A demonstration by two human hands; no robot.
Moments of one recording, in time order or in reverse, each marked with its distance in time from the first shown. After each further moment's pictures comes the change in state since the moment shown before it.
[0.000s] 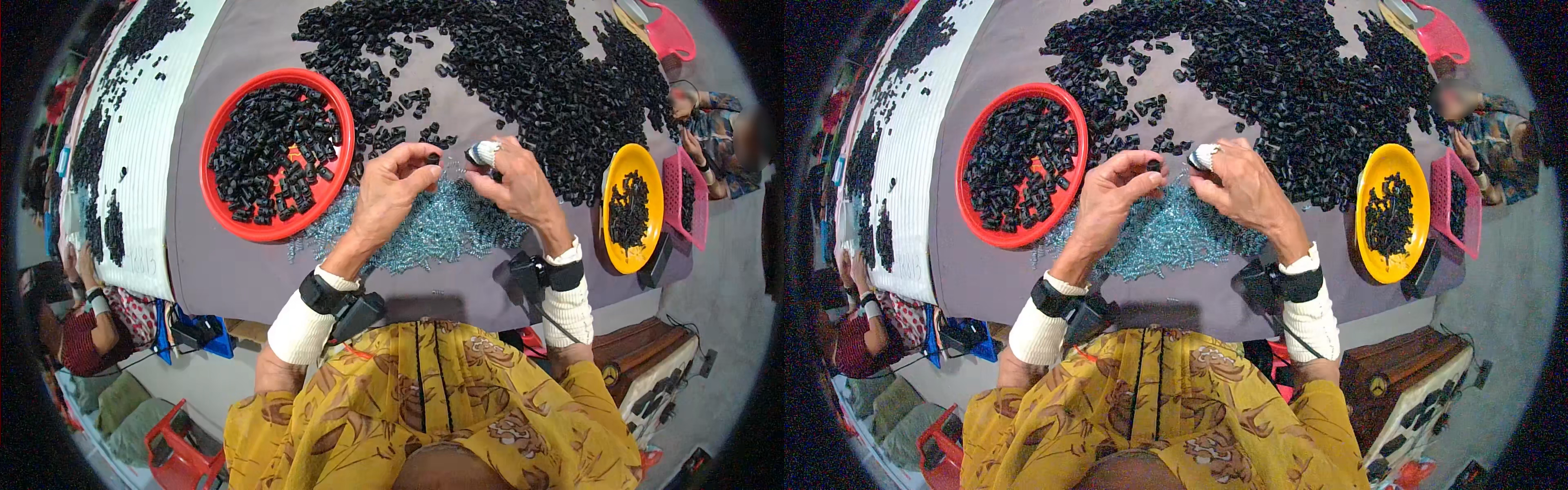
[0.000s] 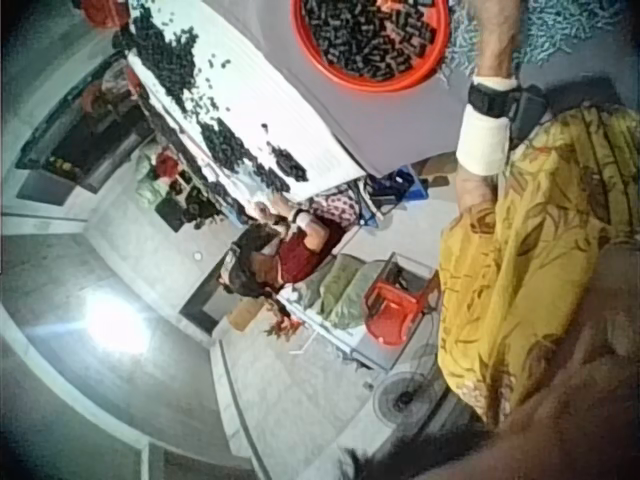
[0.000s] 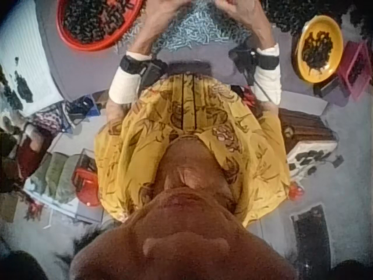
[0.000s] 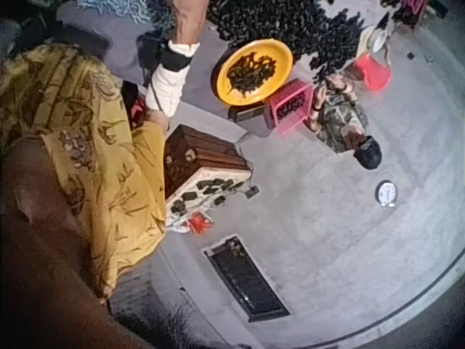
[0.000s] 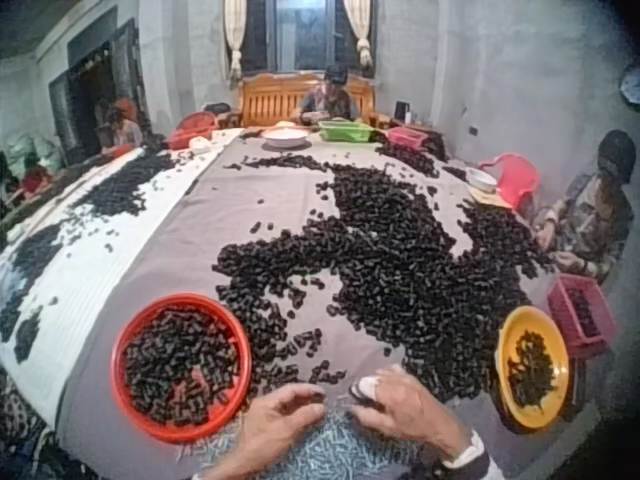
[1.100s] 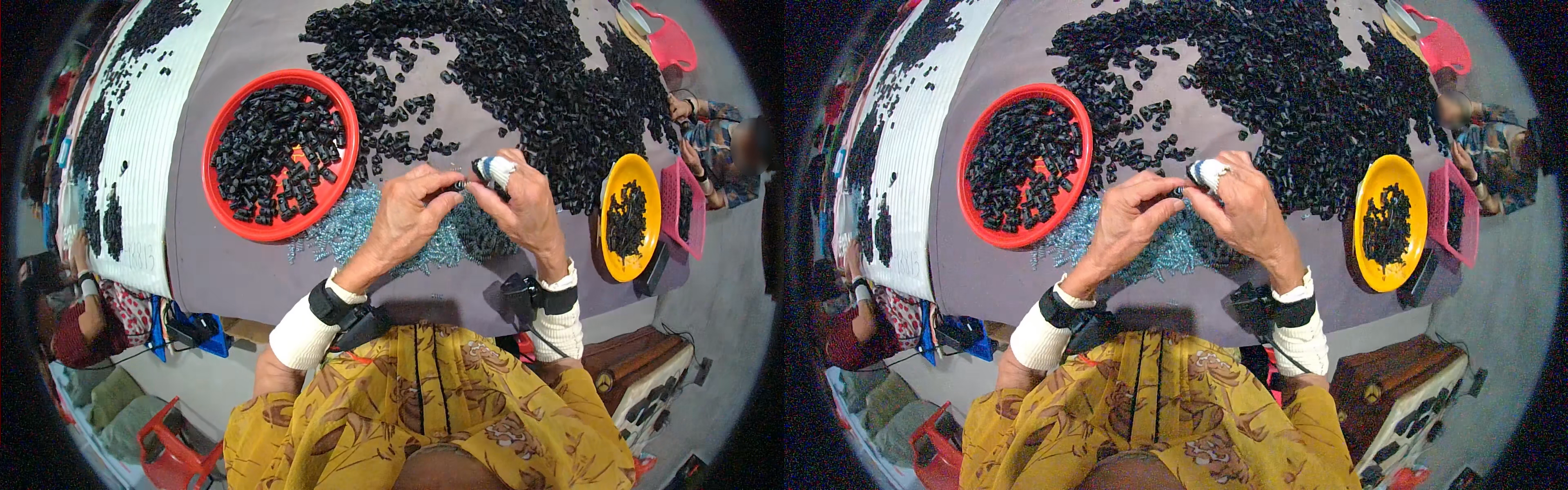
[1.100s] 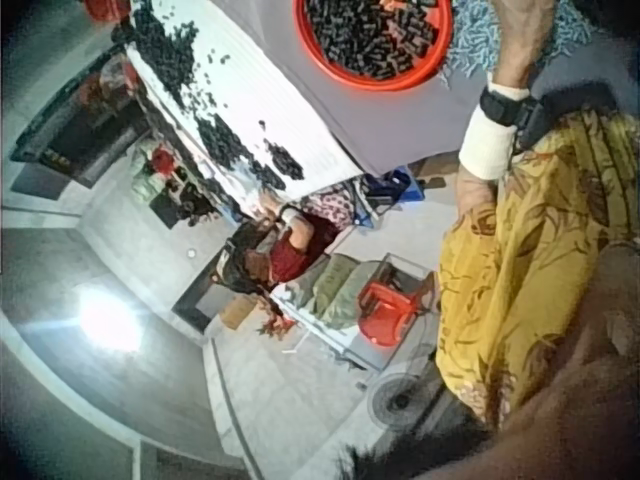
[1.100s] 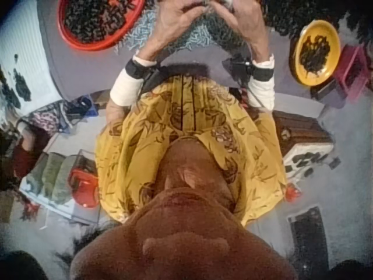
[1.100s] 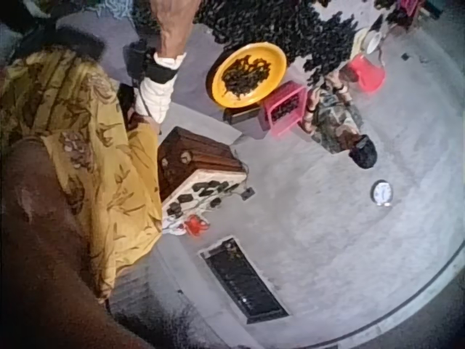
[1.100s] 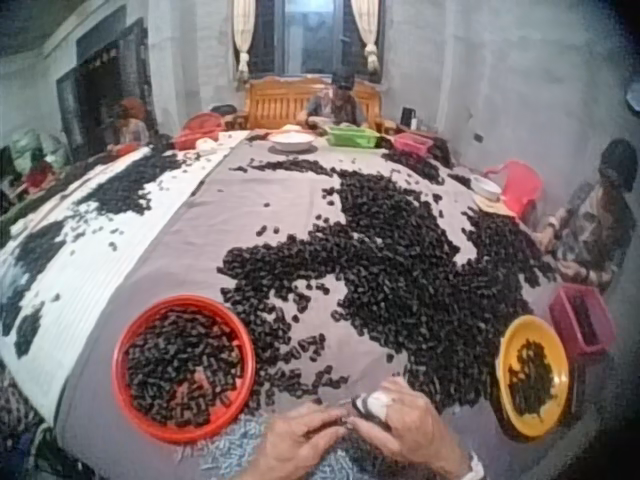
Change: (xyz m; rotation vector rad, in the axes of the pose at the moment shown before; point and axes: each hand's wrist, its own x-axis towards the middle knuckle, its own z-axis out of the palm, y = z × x) left_hand -0.013 0.003 0.019 0.415 -0.026 0.310; right_hand -0.006 -0.024 -0.003 -0.007 0.128 -0.035
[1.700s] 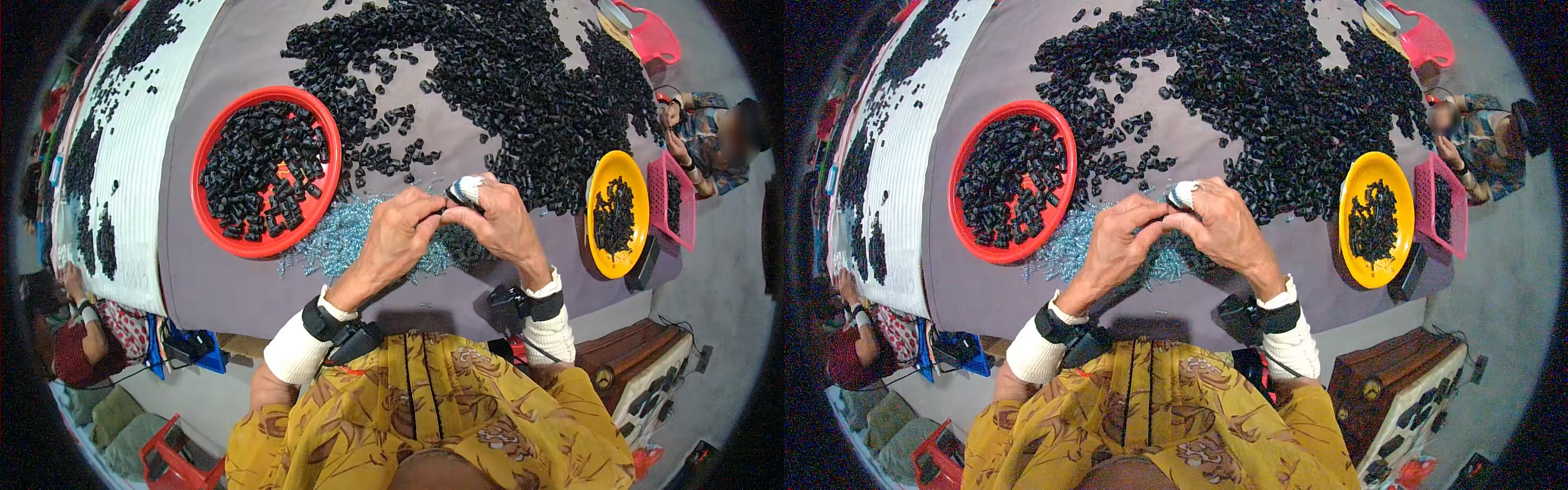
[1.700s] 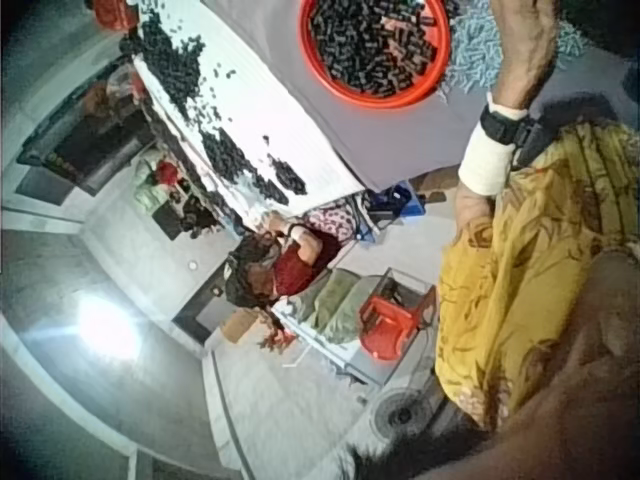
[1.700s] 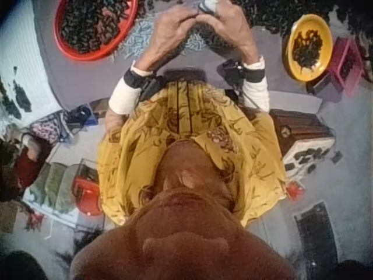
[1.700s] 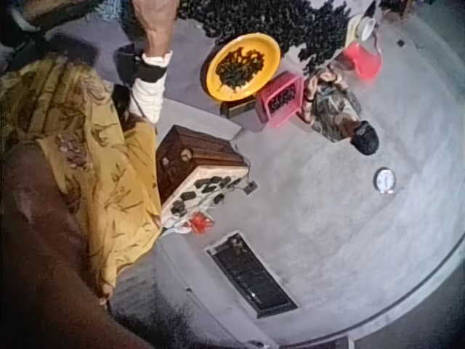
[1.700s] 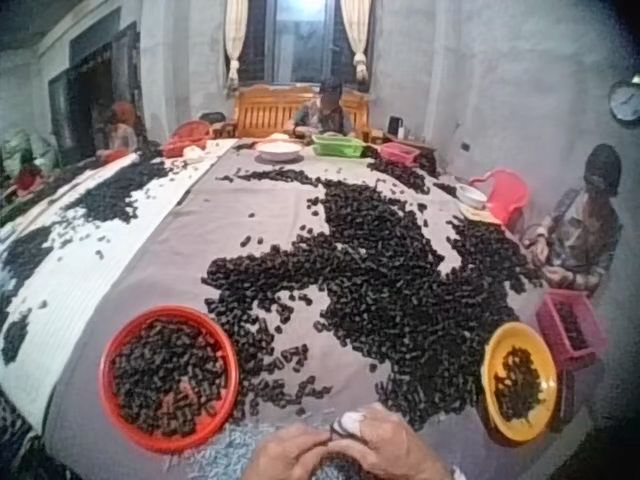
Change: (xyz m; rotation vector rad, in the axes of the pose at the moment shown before) left_hand -0.007 -0.002 0.006 0.203 -0.013 0.127; right_hand -0.011 -0.002 0.004 0.070 -0.128 0.137
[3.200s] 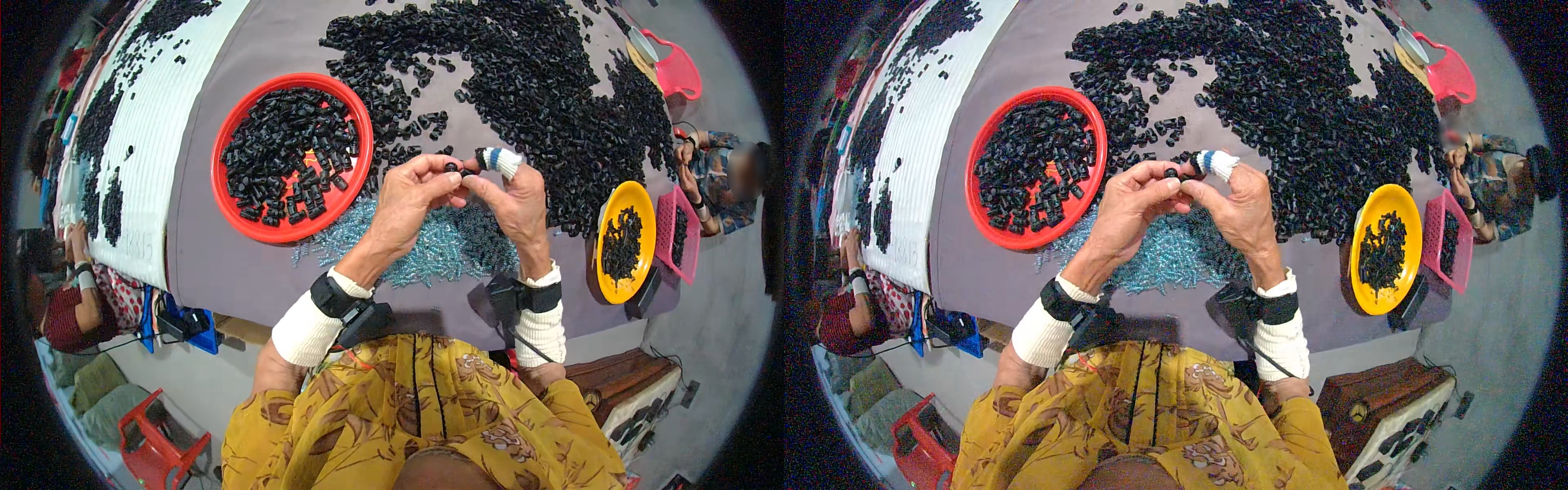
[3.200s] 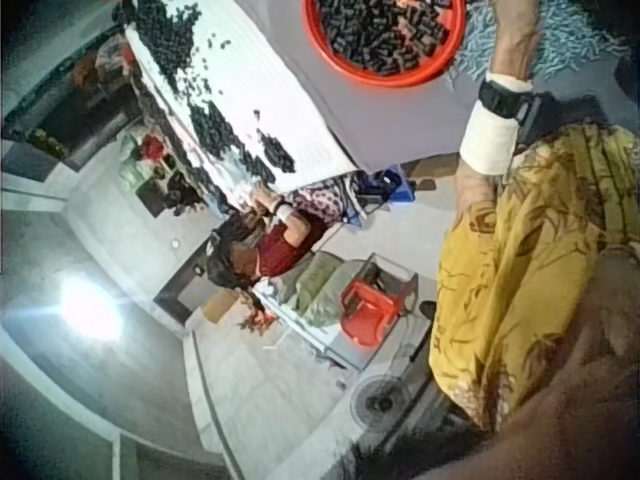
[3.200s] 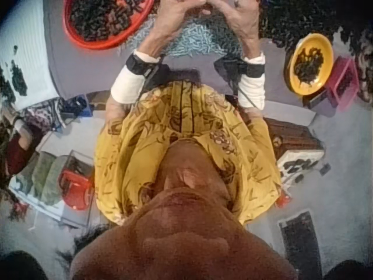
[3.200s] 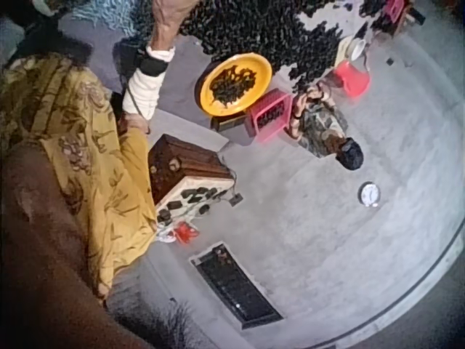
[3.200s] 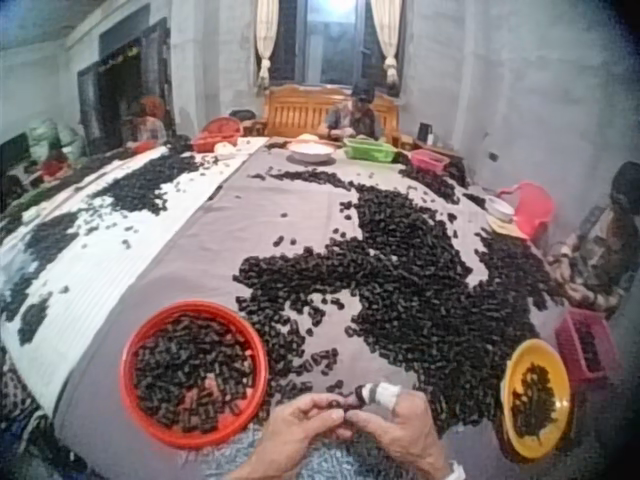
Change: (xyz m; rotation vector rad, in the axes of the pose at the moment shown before) left_hand 0.027 -0.006 -0.014 -1.049 0.089 -0.494; right_hand 0.034 0.001 0.011 0.431 0.187 0.193
